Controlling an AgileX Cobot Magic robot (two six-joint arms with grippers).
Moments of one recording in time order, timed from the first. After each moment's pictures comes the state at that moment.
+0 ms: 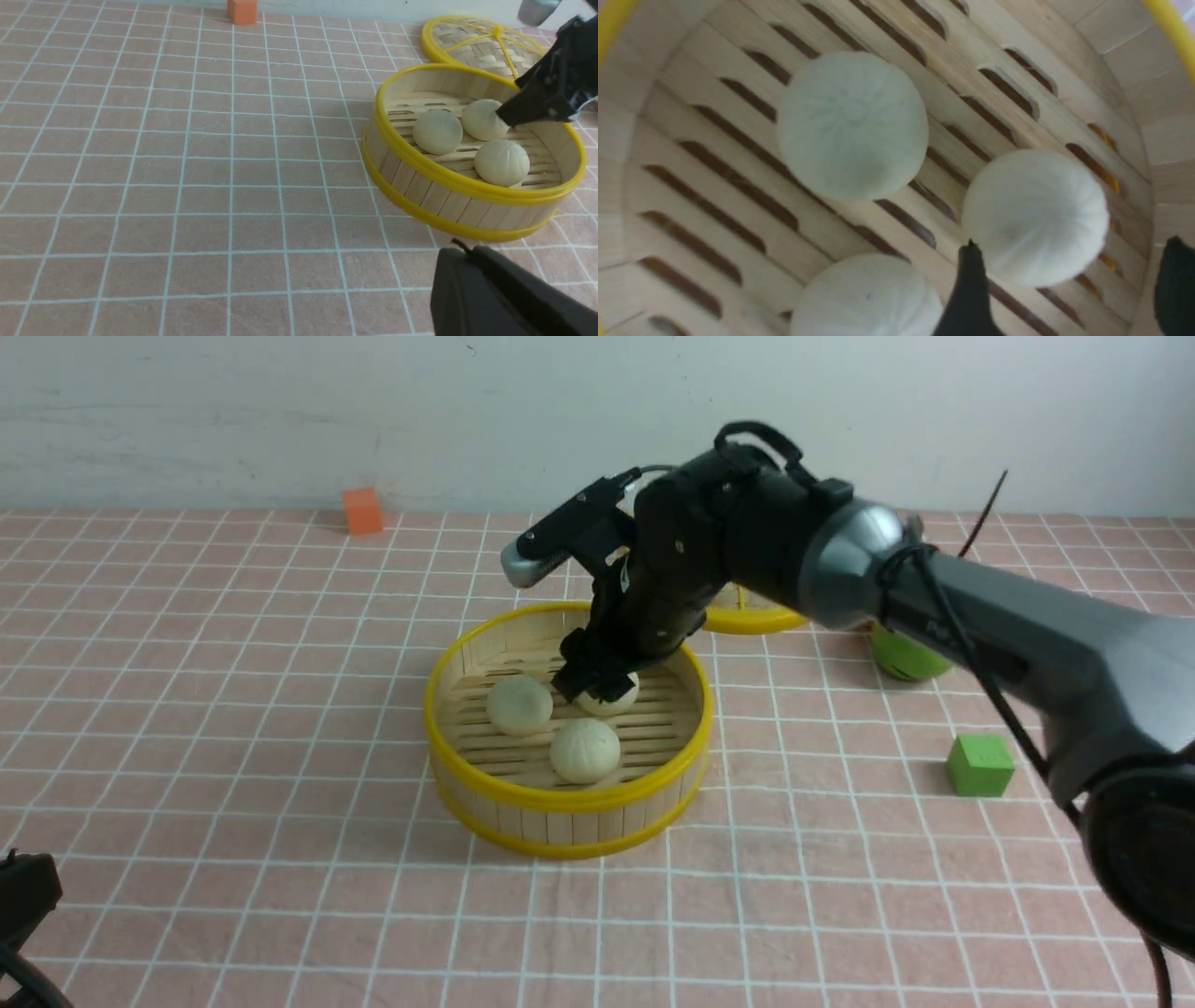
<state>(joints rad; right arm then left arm) 0.59 2.23 -2.06 -0.08 0.87 -0.11 -0.40 0.39 -0.36 0.43 0.40 -0.63</state>
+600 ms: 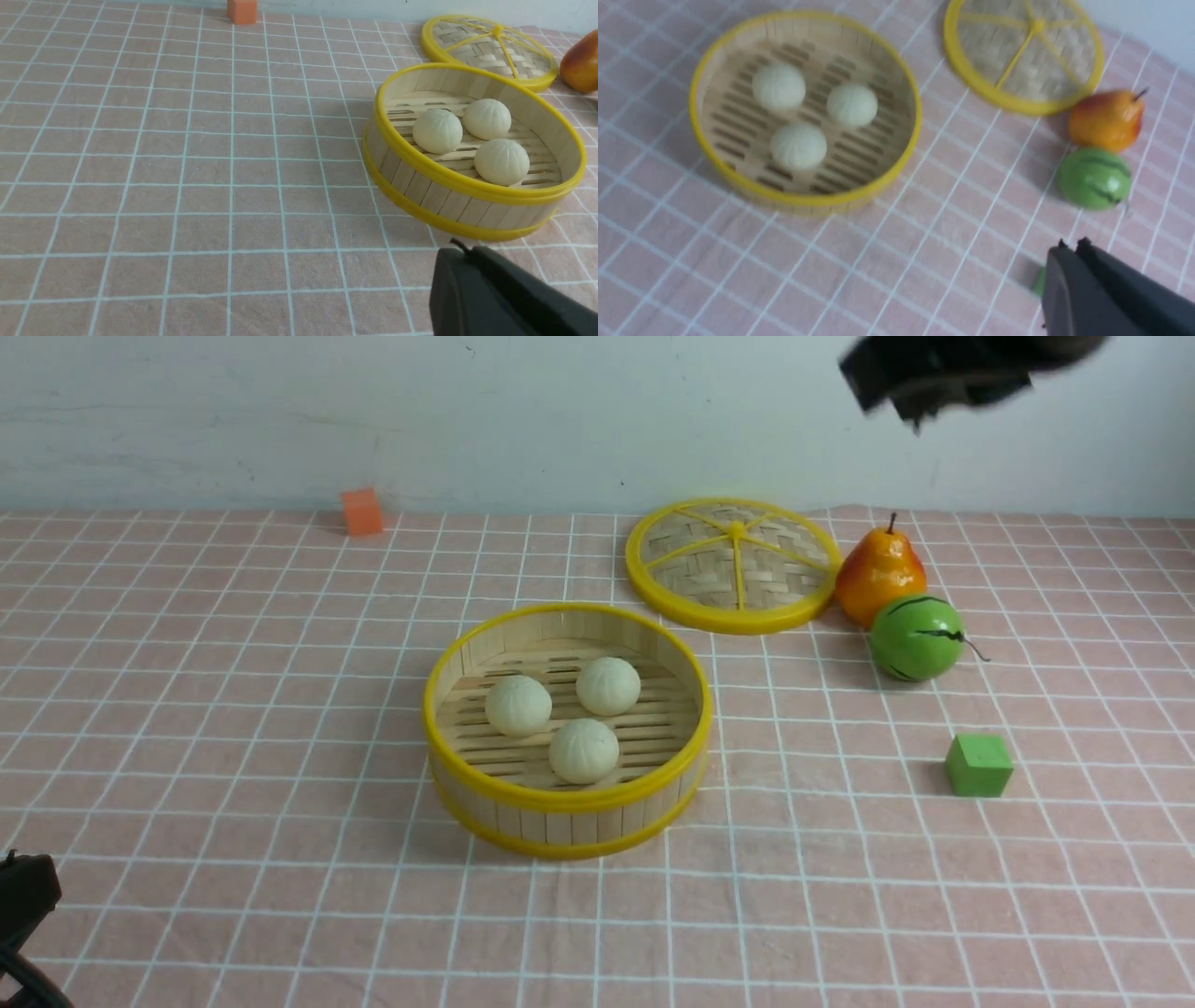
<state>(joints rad) 0.59 1.51 -1.76 -0.17 1.20 0.07 -0.40 0.39 -0.36 0.43 0.40 -0.63</state>
